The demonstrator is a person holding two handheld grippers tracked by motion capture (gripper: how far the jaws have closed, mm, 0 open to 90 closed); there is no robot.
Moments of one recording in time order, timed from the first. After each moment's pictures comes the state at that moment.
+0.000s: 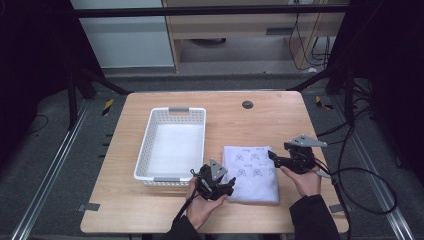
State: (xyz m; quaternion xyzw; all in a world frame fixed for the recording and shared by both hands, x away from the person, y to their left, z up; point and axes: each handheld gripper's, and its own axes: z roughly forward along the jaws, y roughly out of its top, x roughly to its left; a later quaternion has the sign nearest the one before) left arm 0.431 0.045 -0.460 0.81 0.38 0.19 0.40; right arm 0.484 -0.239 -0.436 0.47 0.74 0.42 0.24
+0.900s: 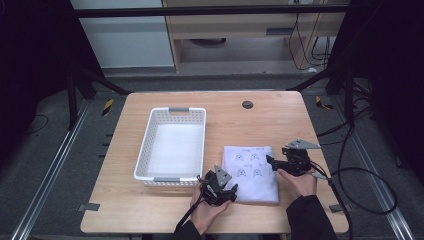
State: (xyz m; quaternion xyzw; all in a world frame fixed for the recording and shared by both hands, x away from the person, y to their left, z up) left arm 0.427 0.033 -0.486 0.82 0.39 0.19 0.37; right arm 0.492 -0.239 -0.465 0.49 0.74 0.41 0.21
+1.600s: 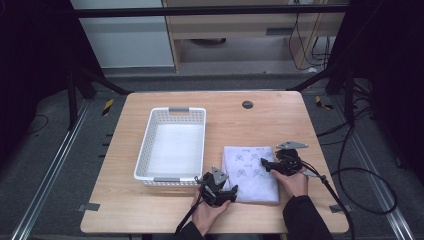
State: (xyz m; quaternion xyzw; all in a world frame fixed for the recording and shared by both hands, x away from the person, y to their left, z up) left arm 0.431 0.036 -0.502 0.80 0.42 0.16 0.39; right arm 0.509 -0.226 -0.492 0.50 0.76 0.37 0.19
